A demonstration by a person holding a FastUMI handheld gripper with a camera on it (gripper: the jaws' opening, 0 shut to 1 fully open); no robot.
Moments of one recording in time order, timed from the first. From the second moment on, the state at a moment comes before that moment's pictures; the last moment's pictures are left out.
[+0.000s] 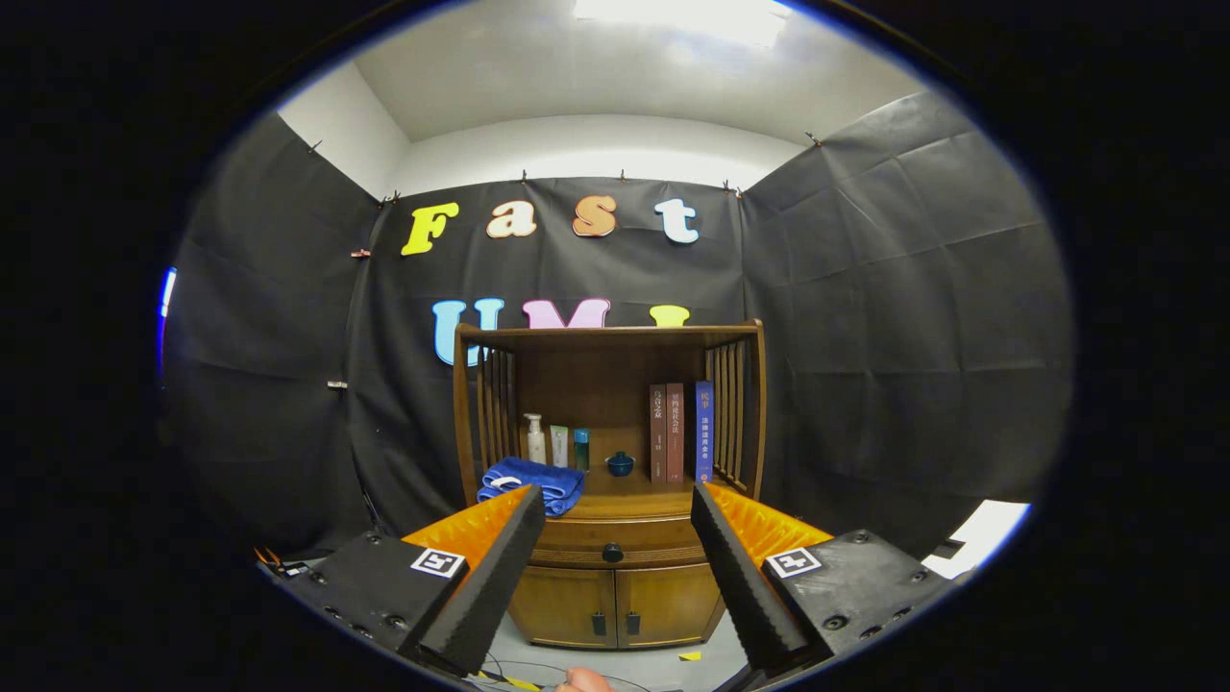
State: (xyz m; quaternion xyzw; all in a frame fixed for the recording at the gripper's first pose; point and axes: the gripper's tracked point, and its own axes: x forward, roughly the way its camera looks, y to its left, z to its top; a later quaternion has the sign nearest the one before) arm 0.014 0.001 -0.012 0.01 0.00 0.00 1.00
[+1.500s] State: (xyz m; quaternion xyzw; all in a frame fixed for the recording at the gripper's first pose) arm 0.292 0.015 -0.339 0.00 0.12 0.01 0.99
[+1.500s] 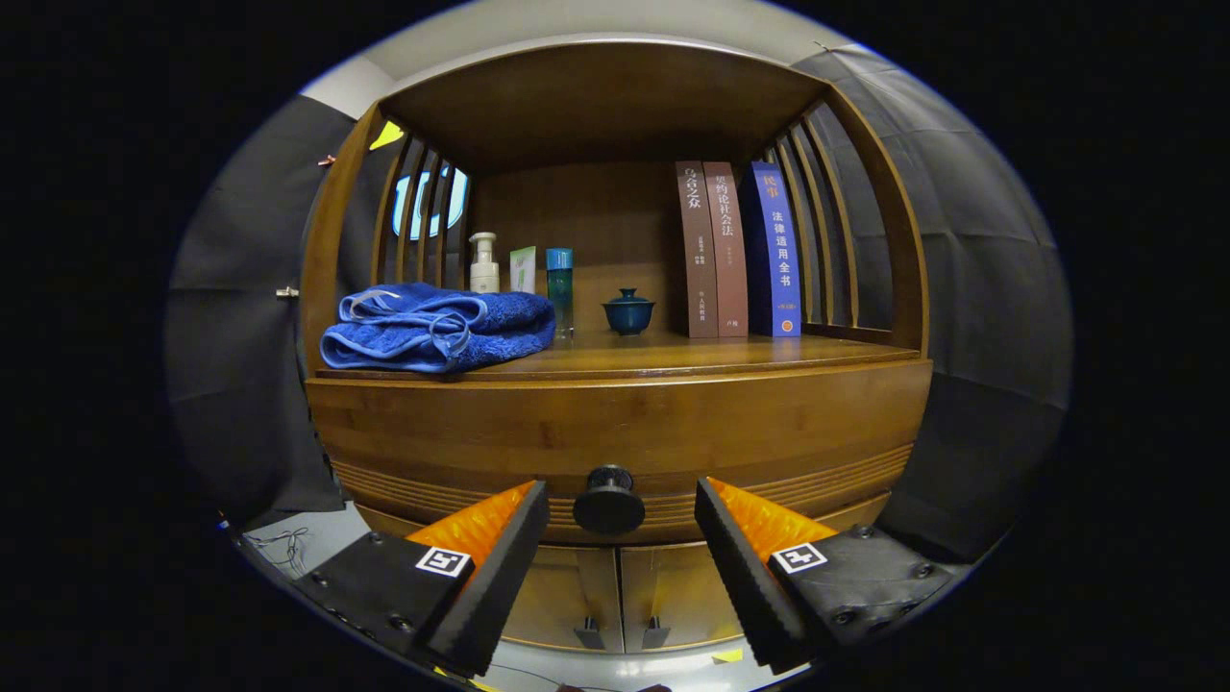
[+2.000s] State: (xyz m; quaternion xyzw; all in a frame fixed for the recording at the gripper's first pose) arm 0.306 0.021 -0.344 -0.03 0.14 0.00 0.99
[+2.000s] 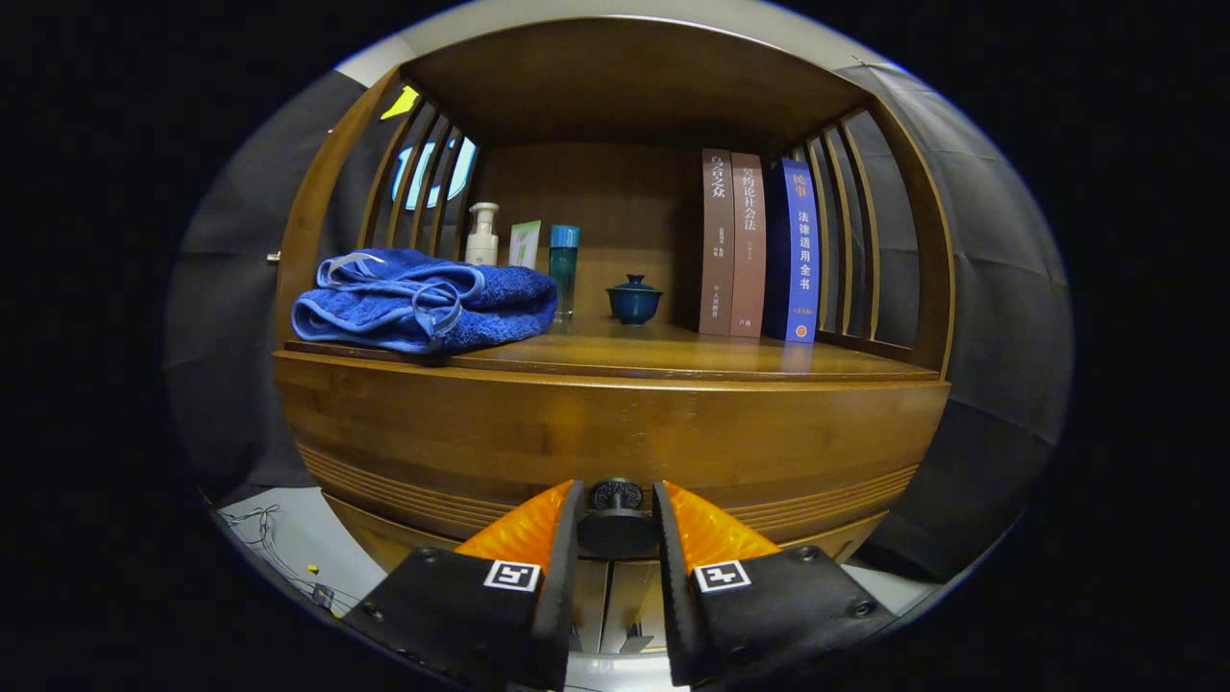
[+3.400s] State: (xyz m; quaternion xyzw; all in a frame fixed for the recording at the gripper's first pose) arm 0.148 0.015 -0.332 -0.03 0.14 0.01 0.99
